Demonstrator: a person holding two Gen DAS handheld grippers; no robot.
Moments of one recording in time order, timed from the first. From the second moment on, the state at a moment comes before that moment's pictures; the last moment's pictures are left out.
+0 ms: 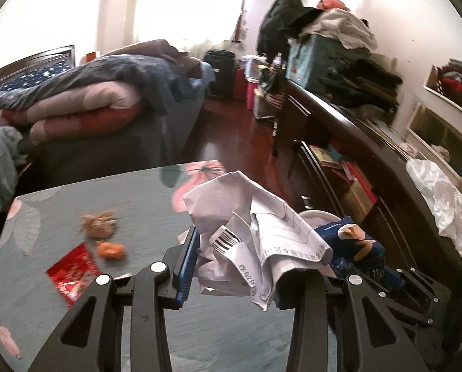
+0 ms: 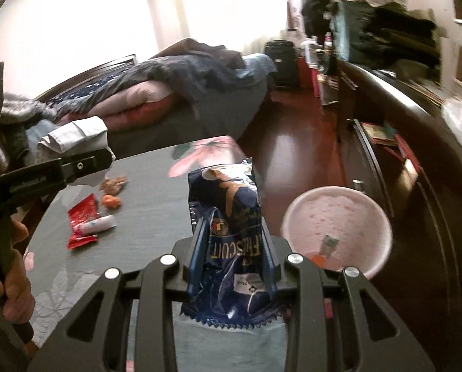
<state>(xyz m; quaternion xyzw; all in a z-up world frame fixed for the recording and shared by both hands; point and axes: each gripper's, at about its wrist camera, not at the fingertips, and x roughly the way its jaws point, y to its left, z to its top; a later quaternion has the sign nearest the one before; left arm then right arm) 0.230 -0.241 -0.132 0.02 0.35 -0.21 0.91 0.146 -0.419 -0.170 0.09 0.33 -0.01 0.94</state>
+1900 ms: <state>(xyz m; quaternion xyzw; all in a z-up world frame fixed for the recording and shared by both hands) 0.305 -0.438 -0.217 0.11 0.39 -0.31 0.86 0.196 -0.565 -0.277 0.15 0.37 -0.18 0.90</state>
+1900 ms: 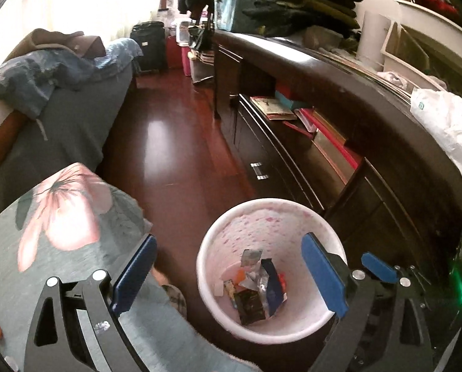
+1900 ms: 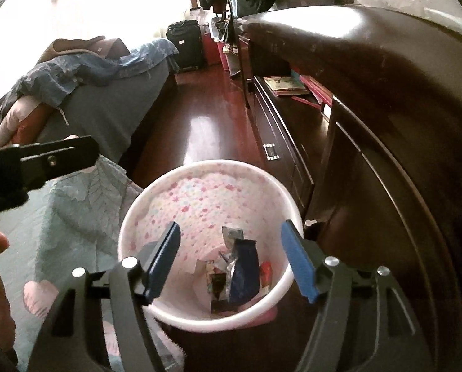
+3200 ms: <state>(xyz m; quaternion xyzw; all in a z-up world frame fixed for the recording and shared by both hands) 0.407 -0.132 -0.247 0.00 0.47 -0.04 0.88 0.235 -0.278 -0.193 -0.01 0.36 0.06 0.93</state>
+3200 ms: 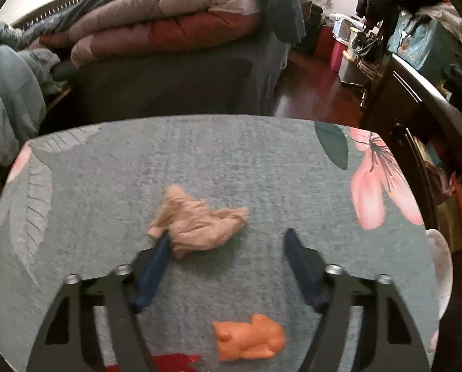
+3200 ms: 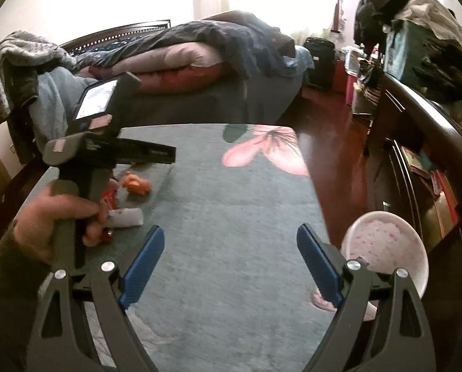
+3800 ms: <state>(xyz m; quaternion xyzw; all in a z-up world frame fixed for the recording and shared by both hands) 0.365 -0.032 -0.188 -0.06 0.41 -0.04 0.91 0.340 -0.173 -0.218 -0.02 0.42 0.13 0.90</state>
